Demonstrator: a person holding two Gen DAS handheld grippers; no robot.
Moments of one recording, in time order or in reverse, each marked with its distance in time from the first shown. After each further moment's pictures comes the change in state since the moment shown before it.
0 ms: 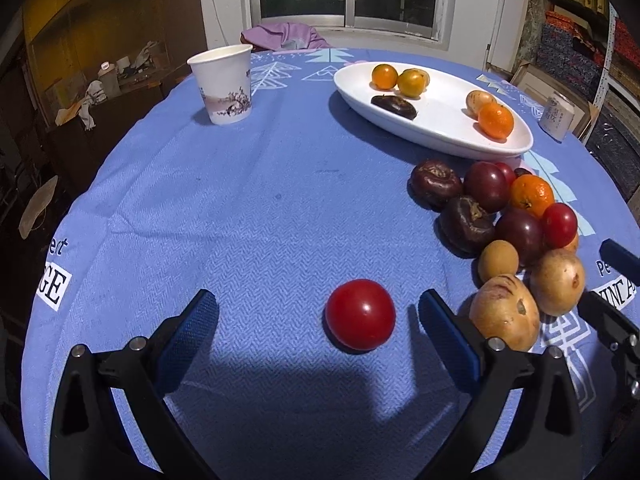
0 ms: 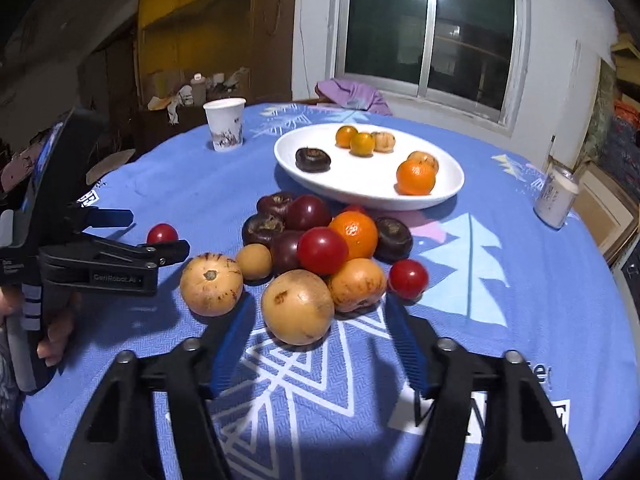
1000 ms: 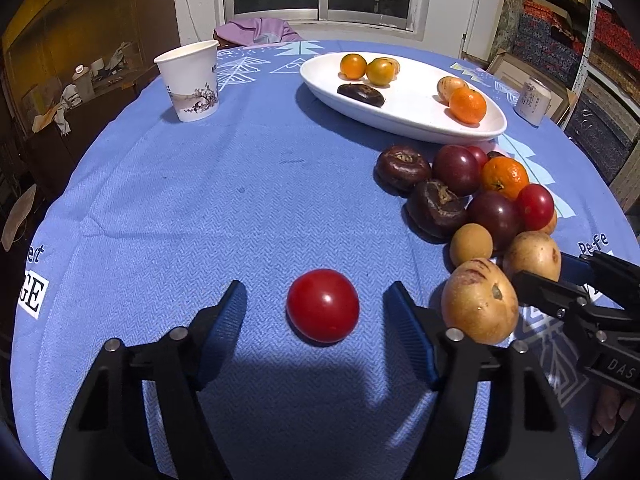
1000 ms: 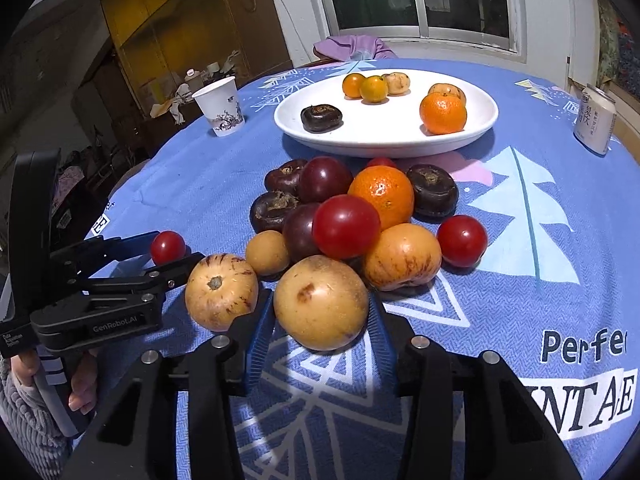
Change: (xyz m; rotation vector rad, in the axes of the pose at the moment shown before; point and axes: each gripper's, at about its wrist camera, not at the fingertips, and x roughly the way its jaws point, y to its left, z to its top) left arm 0.000 -0.012 -0.004 0.052 0.010 -0.079; right arm 0.036 -0.008 0.004 0.190 0.135 0.167
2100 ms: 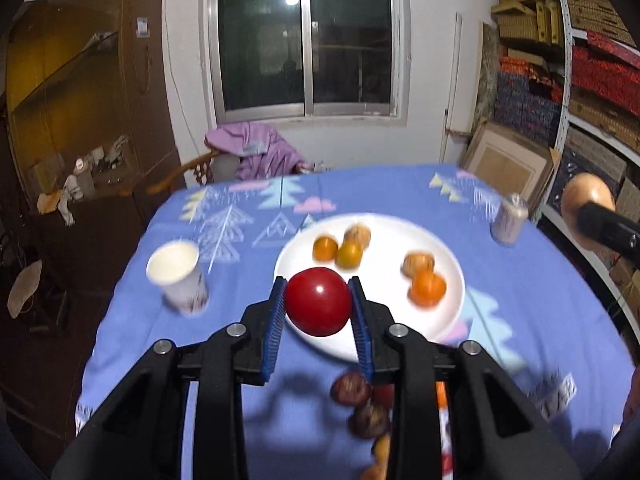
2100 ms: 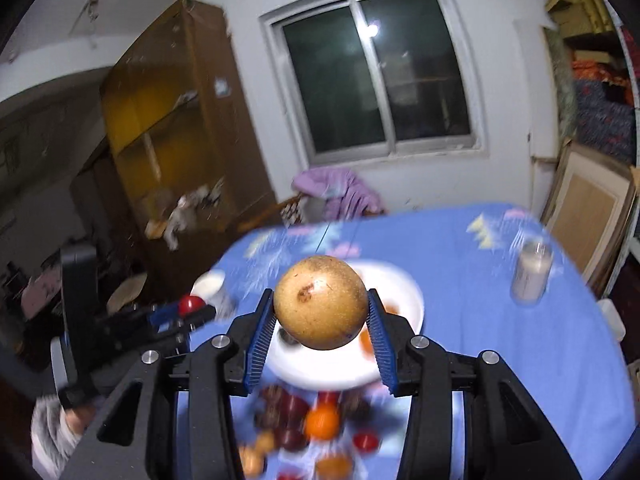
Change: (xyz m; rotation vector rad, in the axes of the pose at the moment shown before) left arm -0.075 -0.041 0.157 0.056 -0.304 0.004; right arm -0.136 -0.041 0.142 0.074 -0.413 -0.047
